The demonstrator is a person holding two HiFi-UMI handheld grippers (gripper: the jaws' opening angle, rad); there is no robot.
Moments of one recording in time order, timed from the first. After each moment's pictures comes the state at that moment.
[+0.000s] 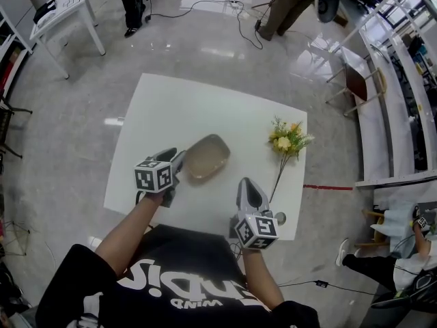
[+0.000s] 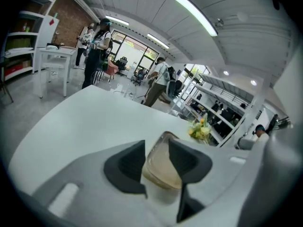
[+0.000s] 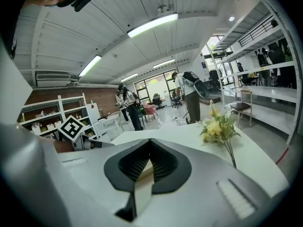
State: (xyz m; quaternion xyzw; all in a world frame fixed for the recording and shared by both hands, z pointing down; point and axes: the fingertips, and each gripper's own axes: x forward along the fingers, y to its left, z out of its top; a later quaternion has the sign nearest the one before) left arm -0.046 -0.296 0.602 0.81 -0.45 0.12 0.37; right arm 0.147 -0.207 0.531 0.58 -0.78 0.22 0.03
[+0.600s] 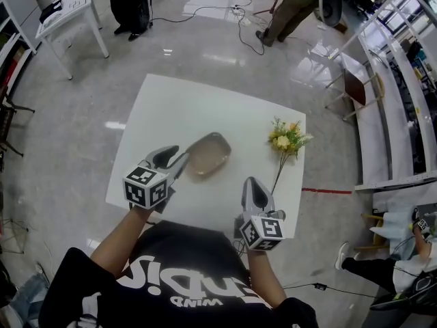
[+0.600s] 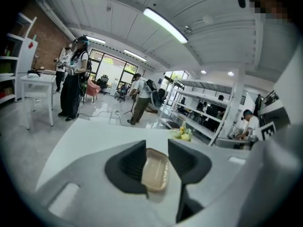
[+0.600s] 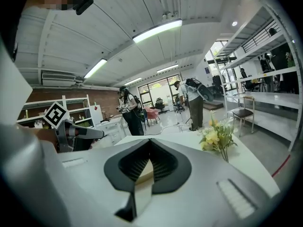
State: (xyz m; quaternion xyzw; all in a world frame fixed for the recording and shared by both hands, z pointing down) left arm -0.040 -0.249 0.494 0.88 -0.41 0.10 0.24; right arm 0.149 -0.182 0.495 0.58 -0.79 0.19 0.02
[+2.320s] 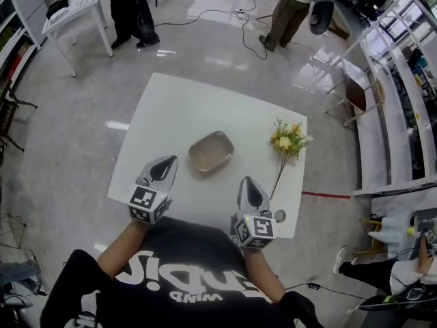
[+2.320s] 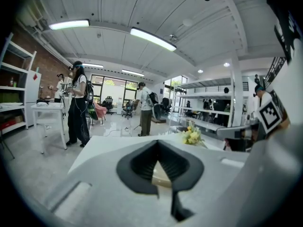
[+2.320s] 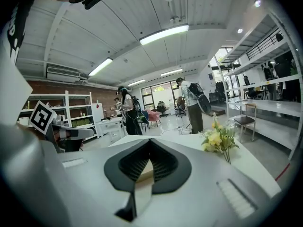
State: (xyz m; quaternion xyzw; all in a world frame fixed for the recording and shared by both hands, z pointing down) left arm -0.068 -0.203 0.493 0.87 -0.47 0.09 0.11; right arm 0.135 -0.167 0.505 0.58 -0.80 0.15 0.03
